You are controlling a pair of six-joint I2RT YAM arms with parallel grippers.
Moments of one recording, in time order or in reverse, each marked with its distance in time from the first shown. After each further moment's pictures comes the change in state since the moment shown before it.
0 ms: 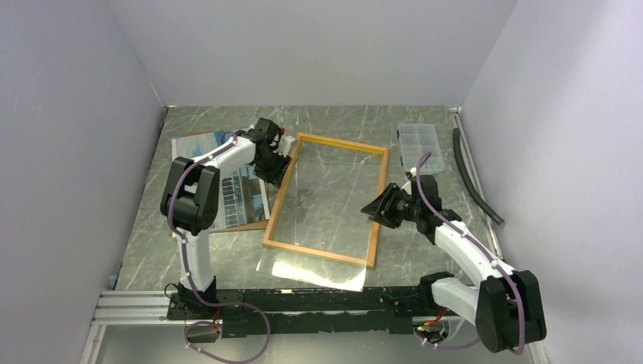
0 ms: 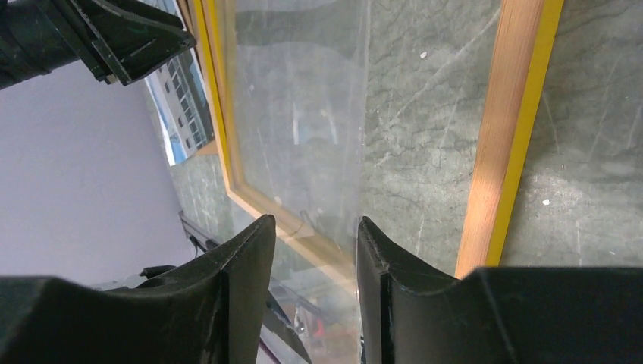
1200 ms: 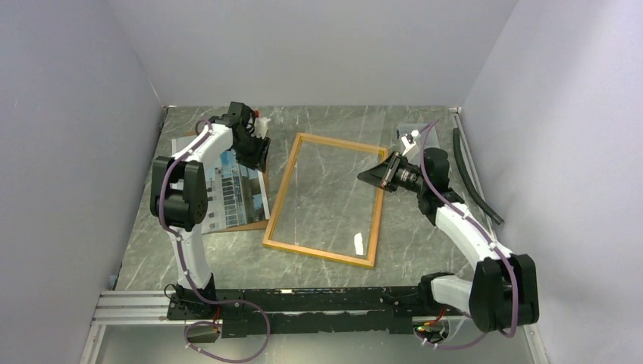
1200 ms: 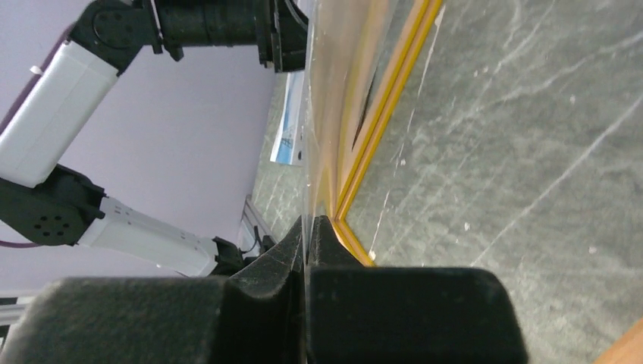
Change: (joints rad) left arm 0.169 0.002 0.127 -0.092 0.100 -0.020; right arm -0.072 0.105 0.139 0.378 -0.300 -0.023
